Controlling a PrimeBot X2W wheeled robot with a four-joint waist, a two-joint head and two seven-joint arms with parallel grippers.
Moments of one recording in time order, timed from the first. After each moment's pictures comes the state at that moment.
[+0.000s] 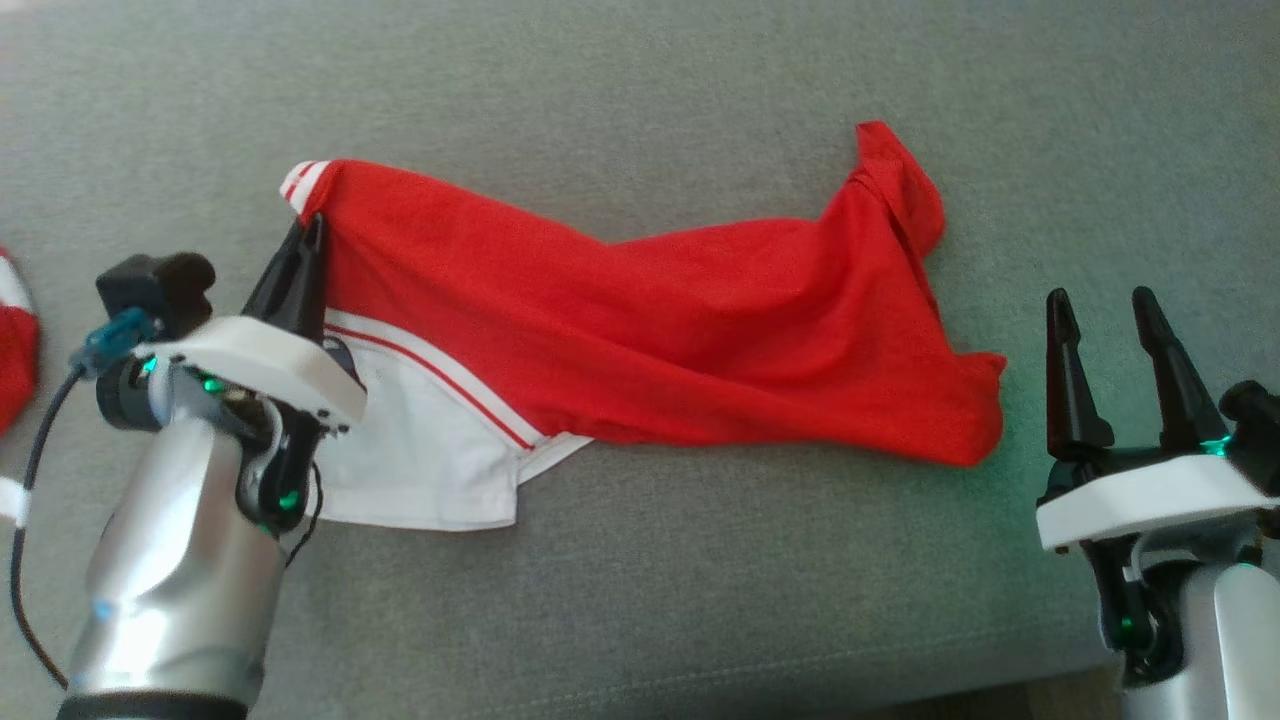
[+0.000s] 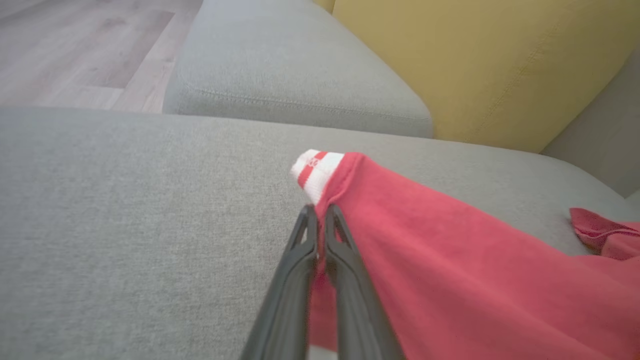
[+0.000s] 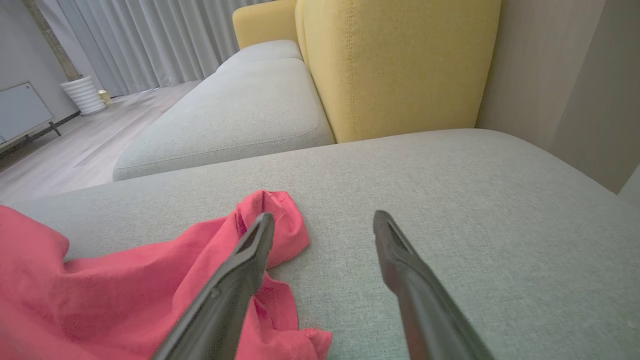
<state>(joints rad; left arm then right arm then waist) -0.49 0.20 -0.24 0.53 -0.47 -0.09 -0.14 -0.07 -0.04 -0.07 -0.05 0.20 0.13 0.05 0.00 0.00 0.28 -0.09</state>
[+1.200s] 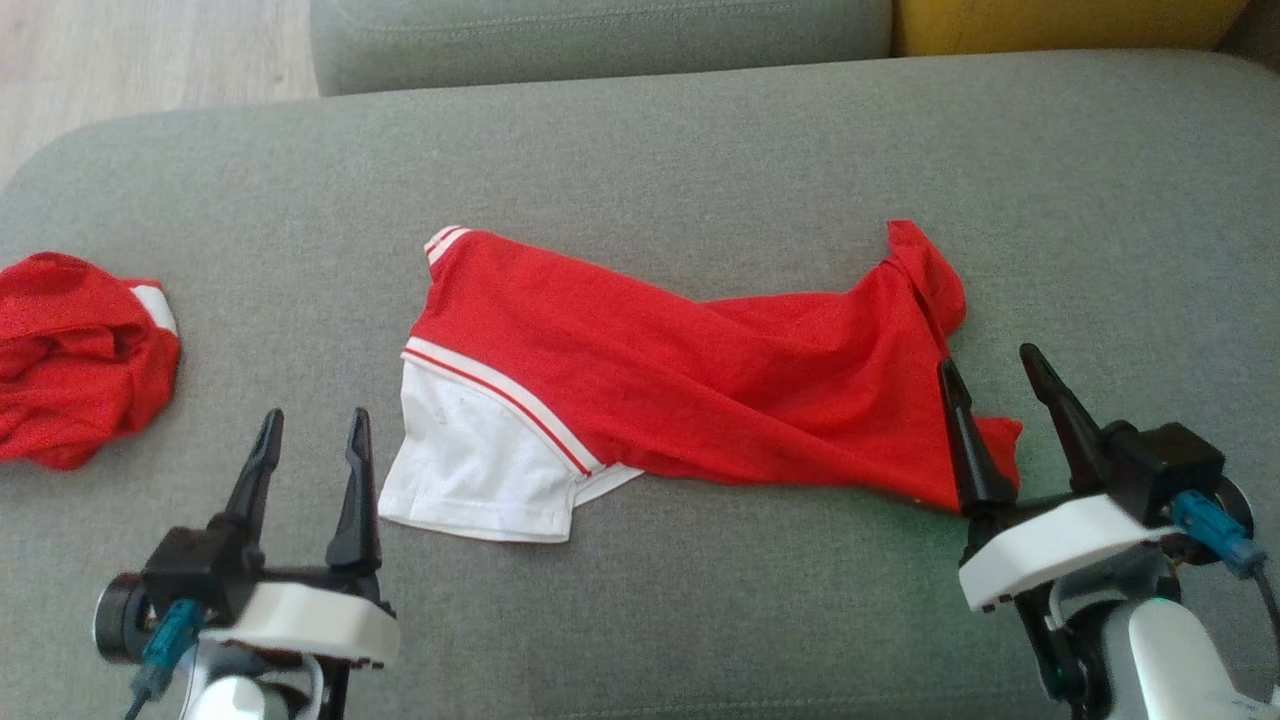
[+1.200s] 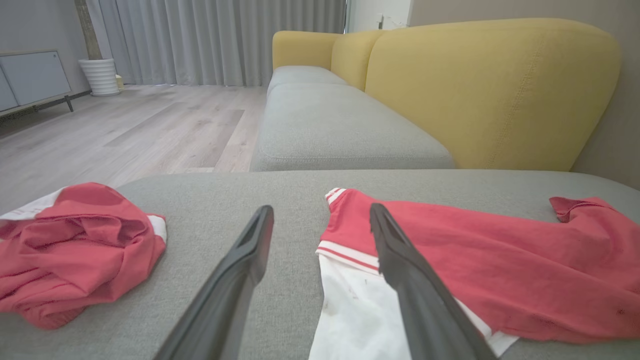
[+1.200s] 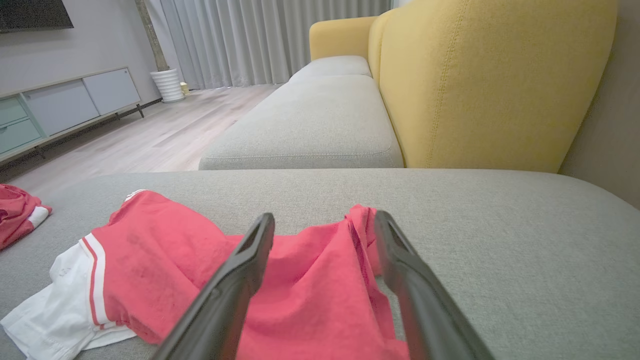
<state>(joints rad) 0.03 0.17 -0.18 0.03 -0.23 0.09 -0.24 -0.02 -0.05 0.06 -0.02 0.11 0.13 0.07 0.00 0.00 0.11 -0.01</state>
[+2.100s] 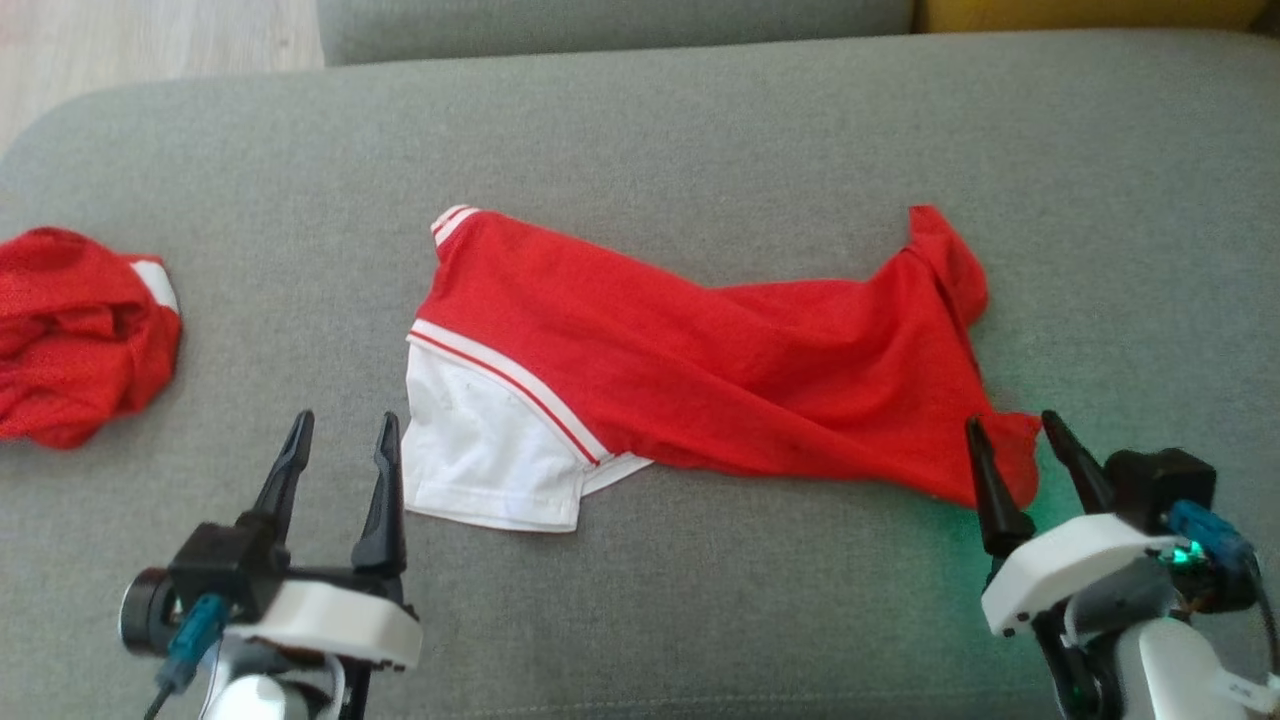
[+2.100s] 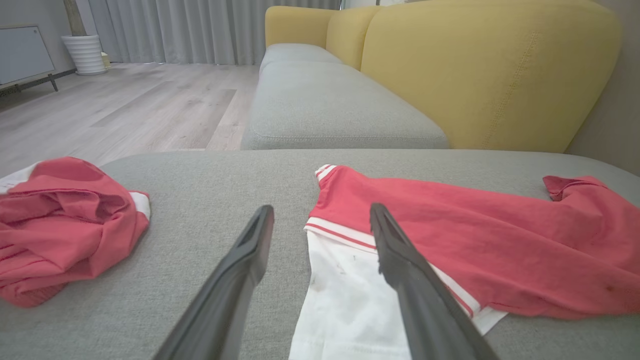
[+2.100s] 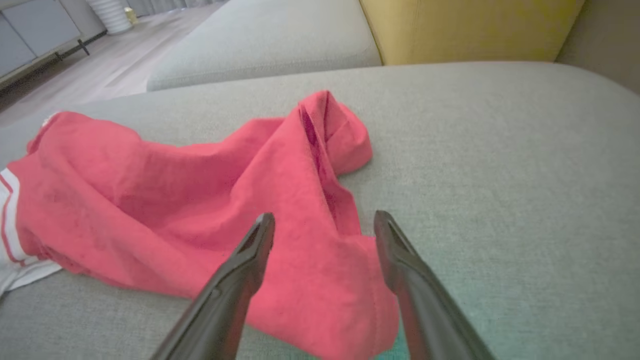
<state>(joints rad) 0.05 0.17 -0.23 0.01 -0.23 0.10 -0.21 -0.02 -0.04 -0.02 0.13 0.12 0.13 0.12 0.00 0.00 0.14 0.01</state>
